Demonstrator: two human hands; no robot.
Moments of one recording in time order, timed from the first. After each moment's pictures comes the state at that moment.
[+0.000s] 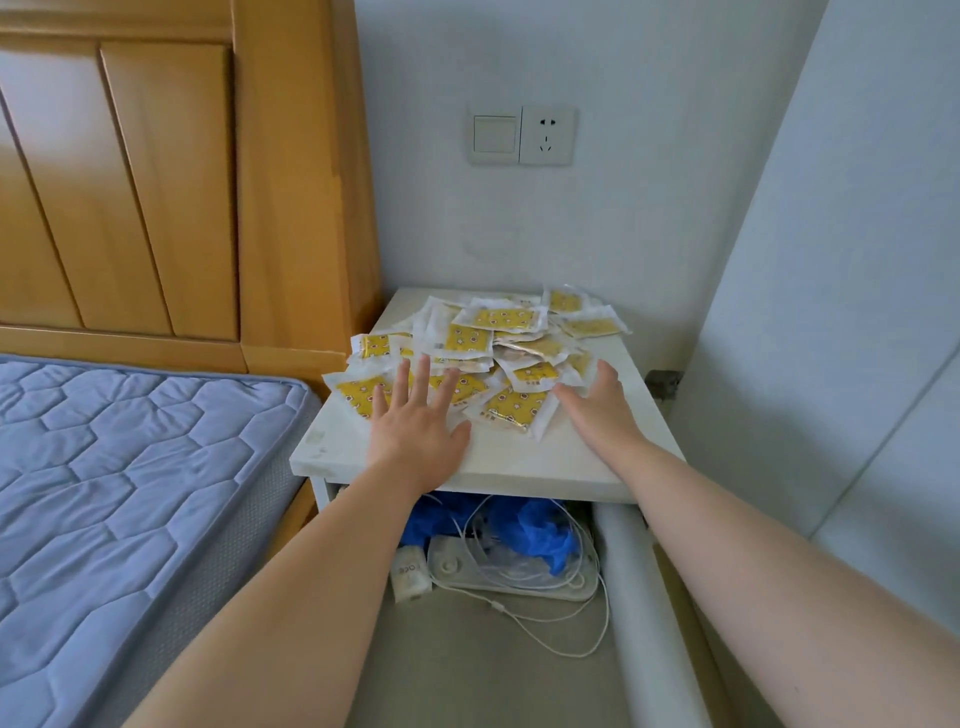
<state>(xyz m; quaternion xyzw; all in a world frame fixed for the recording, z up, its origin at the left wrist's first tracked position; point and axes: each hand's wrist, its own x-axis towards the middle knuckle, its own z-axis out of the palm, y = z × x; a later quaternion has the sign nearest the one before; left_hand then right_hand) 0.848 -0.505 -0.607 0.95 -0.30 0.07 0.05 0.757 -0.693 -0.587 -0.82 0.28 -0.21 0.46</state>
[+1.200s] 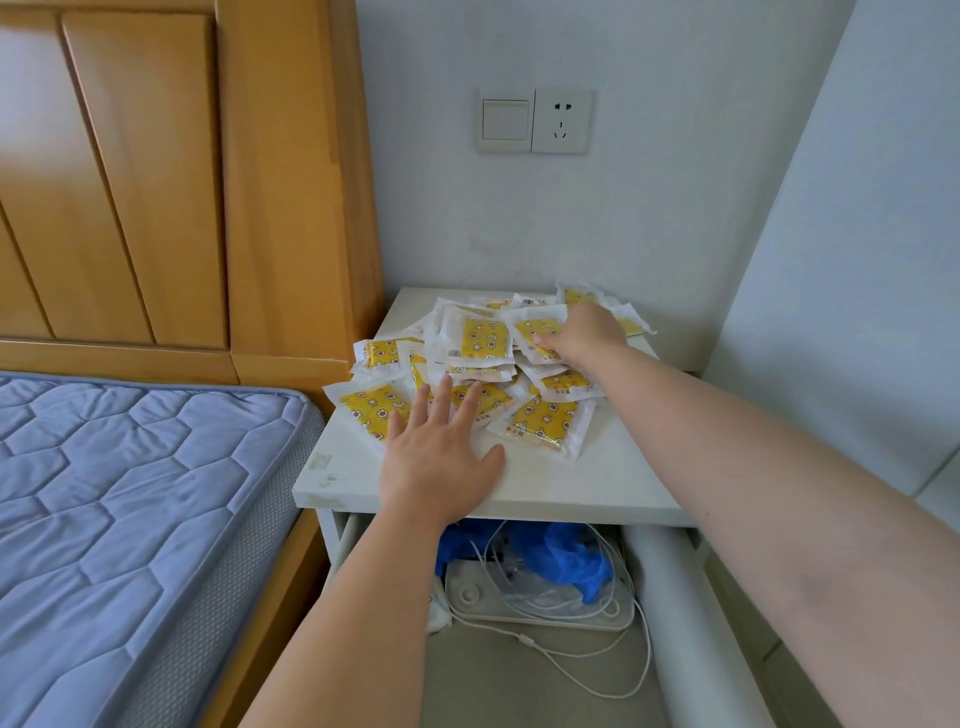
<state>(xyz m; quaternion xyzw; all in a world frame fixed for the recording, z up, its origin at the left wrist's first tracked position) 0.855 -0.504 -0.612 0.94 -0.33 0.05 0.12 0.876 -0.722 -0.548 -0.90 0.33 -0.16 0.23</state>
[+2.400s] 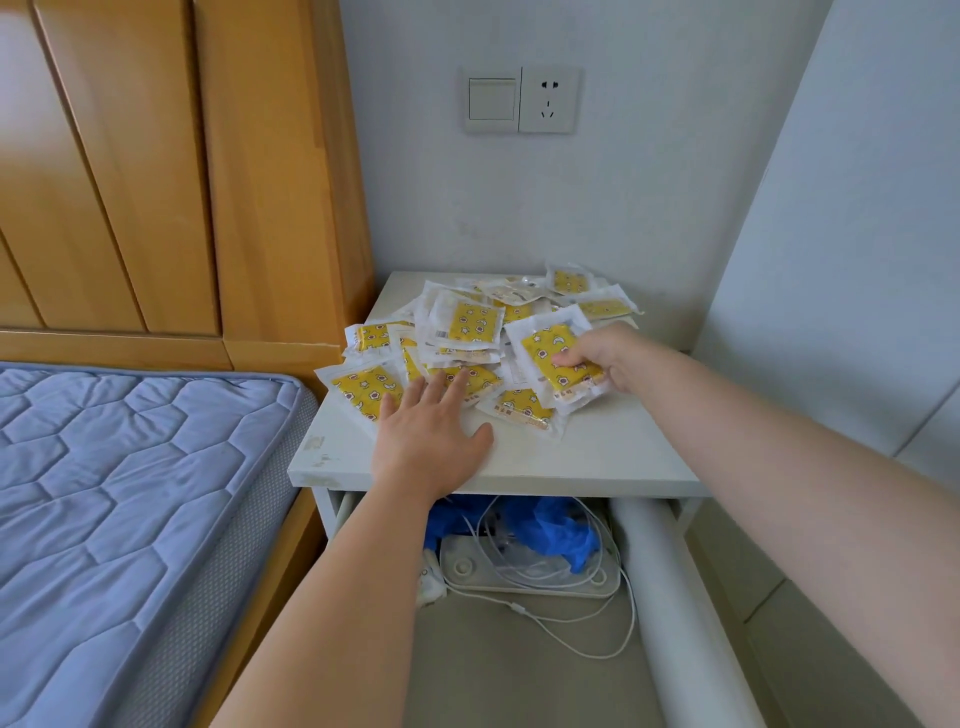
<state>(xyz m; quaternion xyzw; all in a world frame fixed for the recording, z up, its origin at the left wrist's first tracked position) 0.853 -0.504 -0.610 0.94 -0.33 0.05 0.12 0.824 -0.722 -0.552 -0.73 0.39 -0.07 0.55</state>
